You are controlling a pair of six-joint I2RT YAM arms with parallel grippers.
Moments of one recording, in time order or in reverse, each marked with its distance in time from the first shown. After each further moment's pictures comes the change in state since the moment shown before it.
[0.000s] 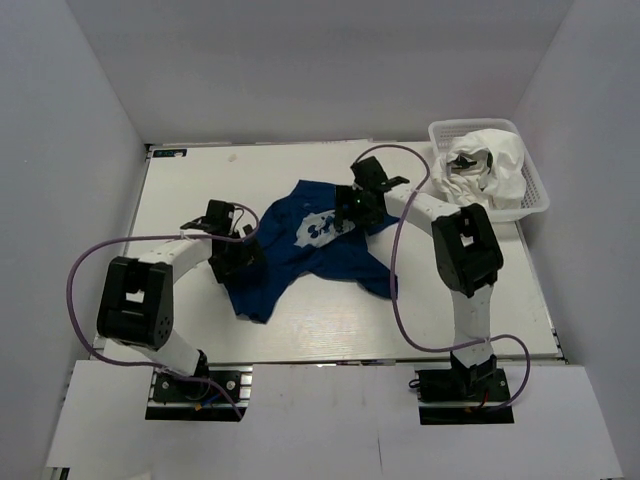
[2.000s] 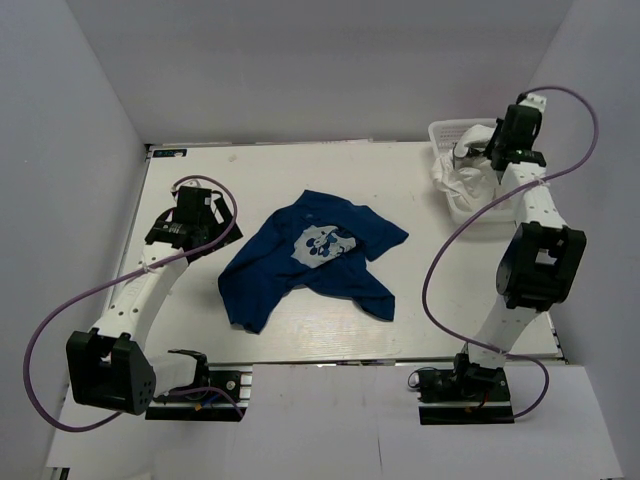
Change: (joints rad) left arm 0.013 -0.338 0.145 -0.188 -0.303 0.048; right arm -0.643 -0.205 0.170 0.206 0.305 -0.237
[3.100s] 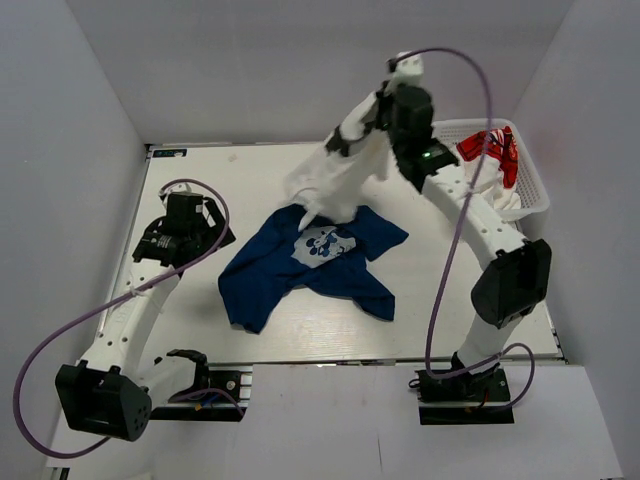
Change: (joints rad) left arm 0.000 -0.143 -0.010 -0.071 -0.056 -0.006; right arm 0.682 -0.067 0.043 0.211 0.121 -0.127
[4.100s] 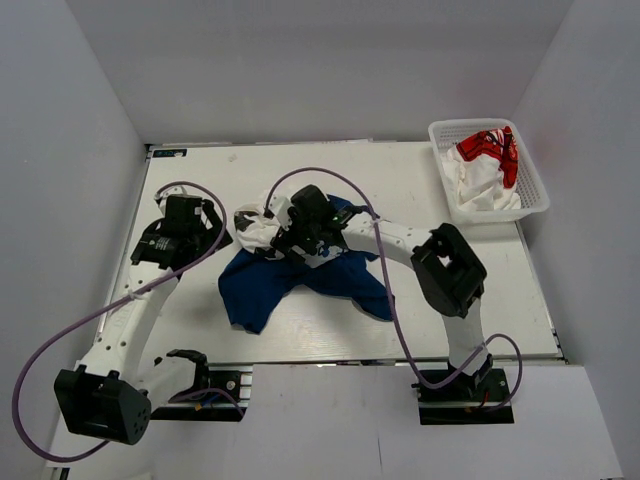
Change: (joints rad) left arm 0.000 0.000 0.000 -0.025 -0.026 -0.029; right arm 0.308 0.229 -0.194 -0.262 -0.490 -0.348
